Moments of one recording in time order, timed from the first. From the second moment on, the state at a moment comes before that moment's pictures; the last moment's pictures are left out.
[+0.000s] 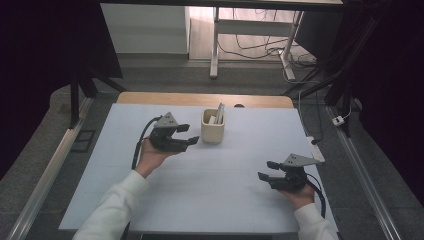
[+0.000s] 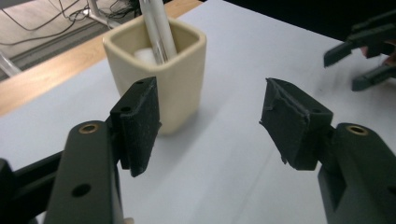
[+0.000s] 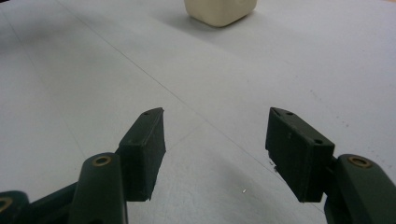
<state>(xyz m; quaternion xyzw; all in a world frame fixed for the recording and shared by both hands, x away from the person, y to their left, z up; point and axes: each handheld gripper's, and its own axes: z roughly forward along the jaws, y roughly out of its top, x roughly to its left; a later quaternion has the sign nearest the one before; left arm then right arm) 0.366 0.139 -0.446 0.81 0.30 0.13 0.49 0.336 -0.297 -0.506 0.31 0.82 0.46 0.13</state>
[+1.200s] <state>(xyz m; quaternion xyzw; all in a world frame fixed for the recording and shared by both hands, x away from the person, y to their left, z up) 0.268 0.220 -0.495 0.81 0.34 0.15 0.44 0.331 -0.301 -0.501 0.30 0.82 0.47 0.15</state>
